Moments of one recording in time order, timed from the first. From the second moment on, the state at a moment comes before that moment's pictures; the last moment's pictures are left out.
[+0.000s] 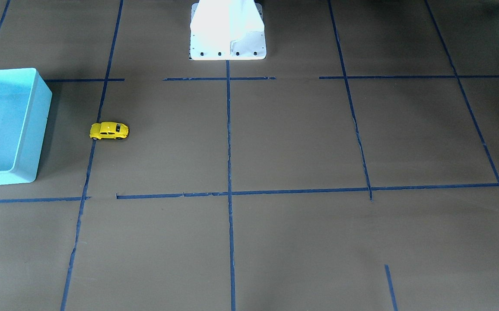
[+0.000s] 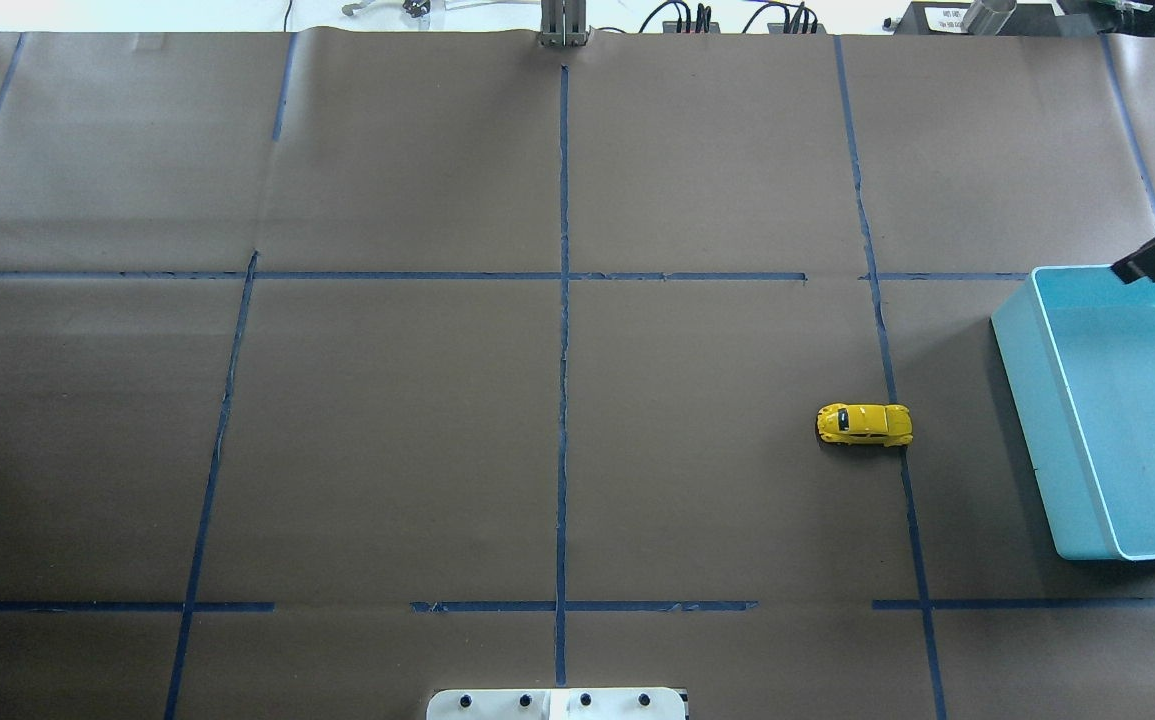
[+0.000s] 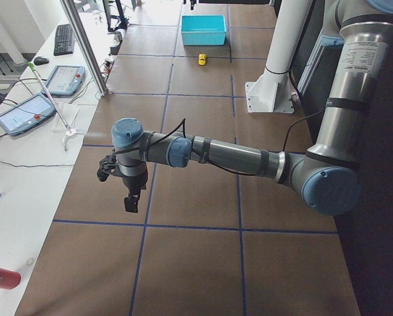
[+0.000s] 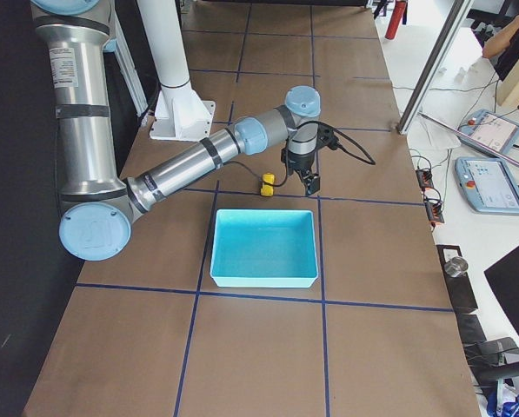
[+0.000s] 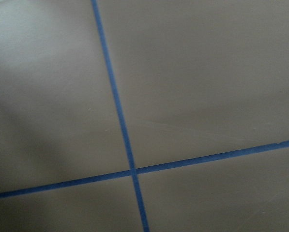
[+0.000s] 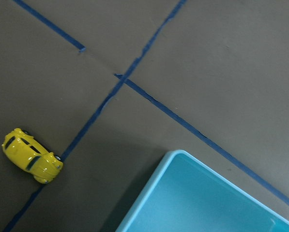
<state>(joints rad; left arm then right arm) -1.56 -1.71 -1.58 -1.54 -2.23 -0.03 1.18 -1.47 2.04 -1.68 2.26 -0.10</state>
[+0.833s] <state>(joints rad) -1.62 -1.63 -1.56 -1.55 -2.29 -0.07 0.79 -1.39 2.08 -1.68 2.09 -0.22</state>
